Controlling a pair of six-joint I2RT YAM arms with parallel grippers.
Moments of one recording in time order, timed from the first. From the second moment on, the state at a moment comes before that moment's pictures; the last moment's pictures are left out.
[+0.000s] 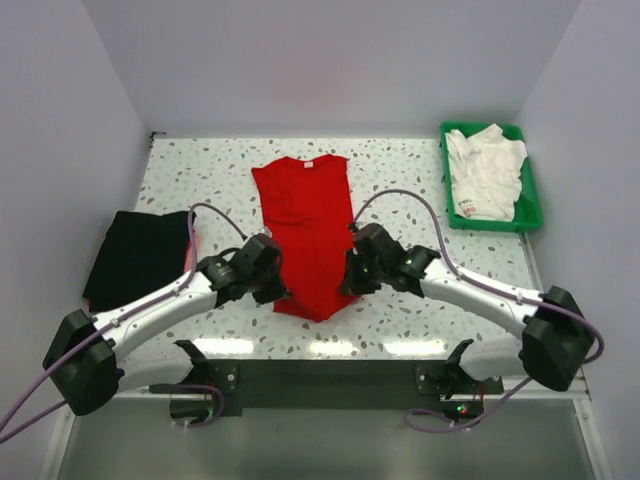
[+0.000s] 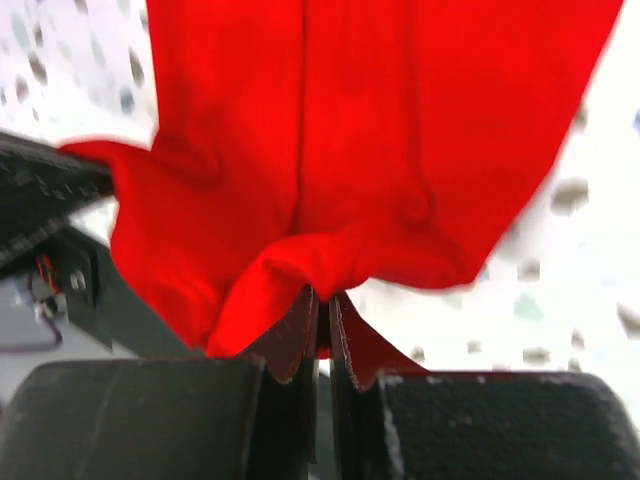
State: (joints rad) left arm -0.79 1.11 0.72 -0.61 -0.04 -1.05; right arm 0.84 1.23 0.81 -0.50 -0.08 0.72
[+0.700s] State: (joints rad) left arm -0.41 1.62 1.03 -0.41 0.04 -0.90; right arm 0.52 1.93 1.40 -0.42 -0.15 0.62
